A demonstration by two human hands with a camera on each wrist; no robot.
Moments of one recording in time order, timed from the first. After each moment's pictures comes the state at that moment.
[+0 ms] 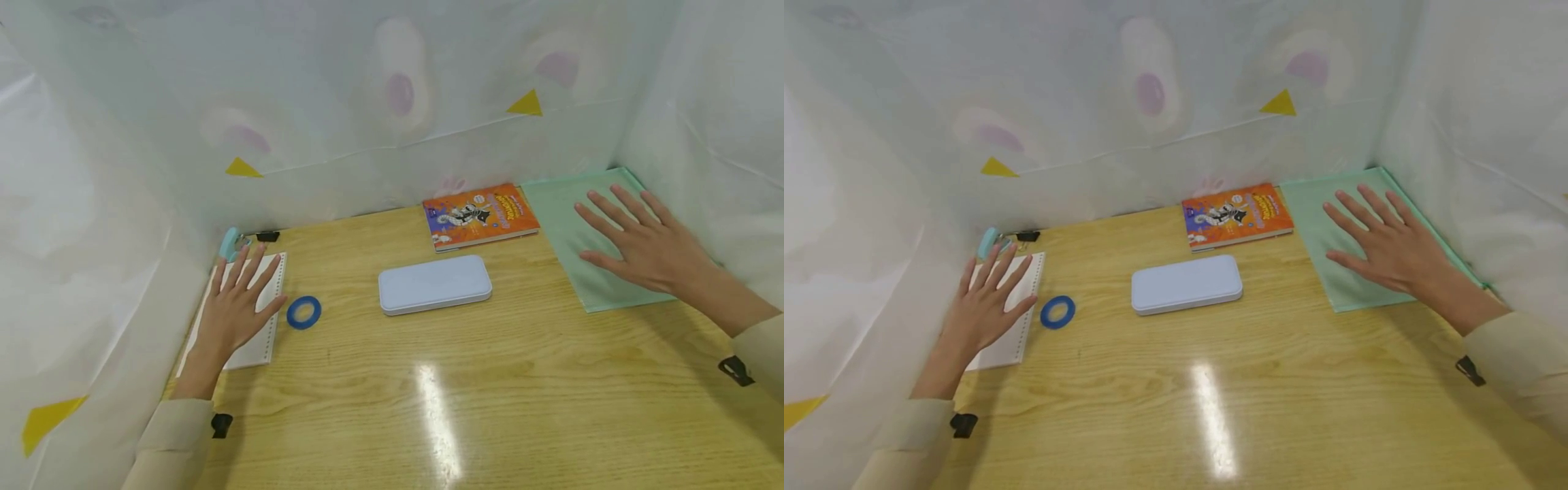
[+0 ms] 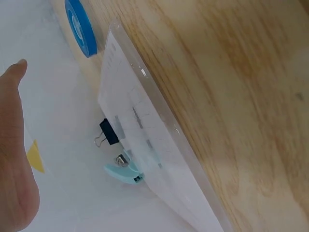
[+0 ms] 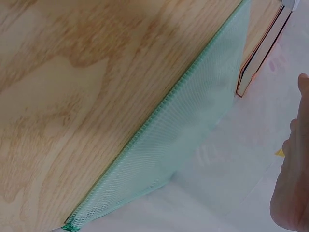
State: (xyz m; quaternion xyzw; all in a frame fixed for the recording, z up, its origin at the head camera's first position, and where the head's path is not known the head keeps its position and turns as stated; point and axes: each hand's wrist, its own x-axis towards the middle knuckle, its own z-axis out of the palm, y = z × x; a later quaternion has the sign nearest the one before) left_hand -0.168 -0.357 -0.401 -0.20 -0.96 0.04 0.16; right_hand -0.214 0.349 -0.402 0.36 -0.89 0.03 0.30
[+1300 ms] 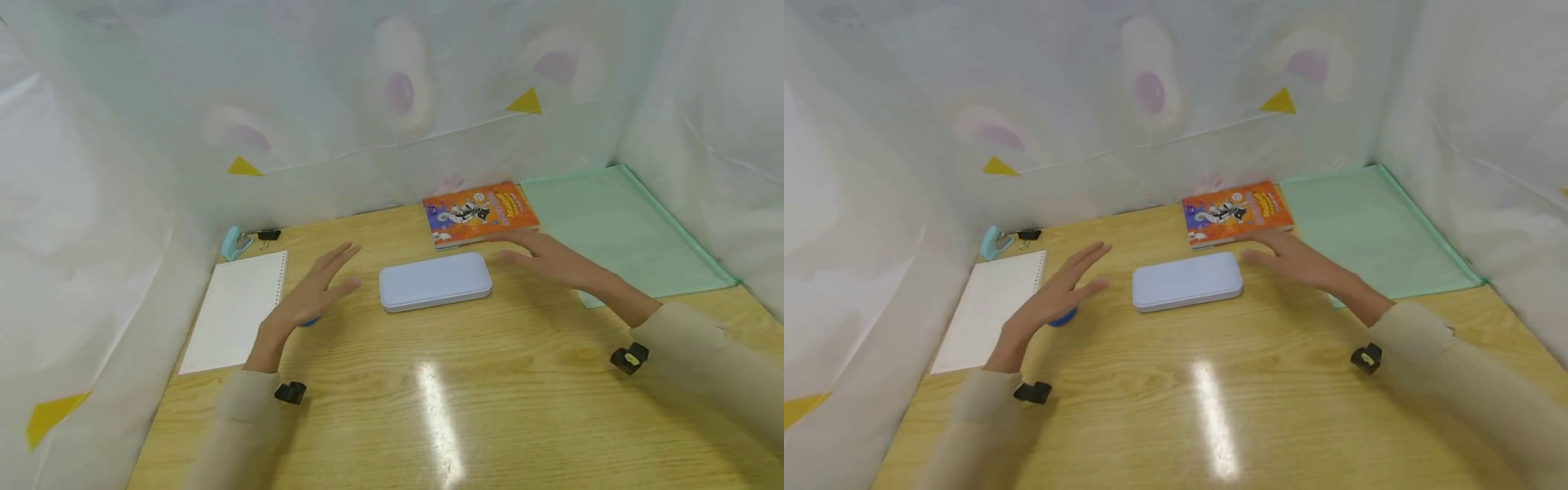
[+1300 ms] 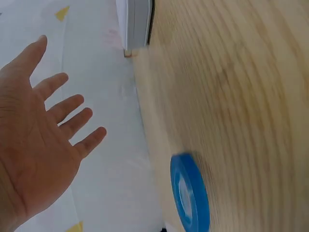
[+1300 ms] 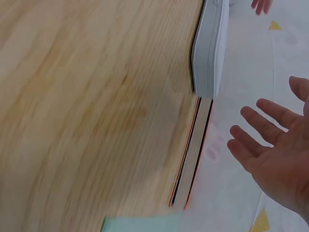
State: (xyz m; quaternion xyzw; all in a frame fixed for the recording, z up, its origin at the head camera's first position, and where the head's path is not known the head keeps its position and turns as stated) left_hand -0.191 -0.236 -0.388 -0.24 -0.91 -0.33 -0.08; right_hand -0.215 0.221 -0.391 0.25 -0.87 0.40 -0.10
